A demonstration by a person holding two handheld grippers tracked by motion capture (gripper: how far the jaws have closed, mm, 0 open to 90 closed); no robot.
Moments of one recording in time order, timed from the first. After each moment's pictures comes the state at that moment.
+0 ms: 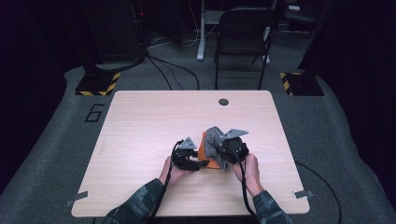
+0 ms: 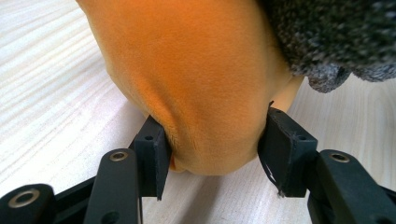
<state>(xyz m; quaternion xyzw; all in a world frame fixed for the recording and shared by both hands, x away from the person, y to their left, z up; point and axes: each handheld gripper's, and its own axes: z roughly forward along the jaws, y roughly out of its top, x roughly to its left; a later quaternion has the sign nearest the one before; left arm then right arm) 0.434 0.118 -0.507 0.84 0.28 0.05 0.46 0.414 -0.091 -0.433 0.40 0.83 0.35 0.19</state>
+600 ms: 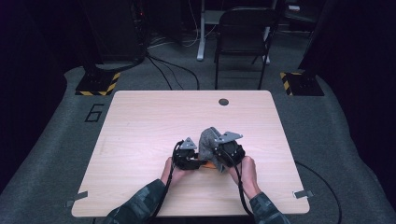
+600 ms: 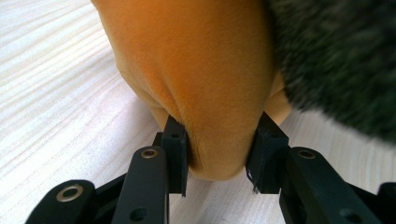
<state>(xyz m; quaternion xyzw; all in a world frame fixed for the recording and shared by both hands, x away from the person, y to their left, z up) 0.430 0.115 -0.503 0.84 0.29 0.06 0.45 0.402 -0.080 -0.428 0.37 0.84 0.34 0.21</state>
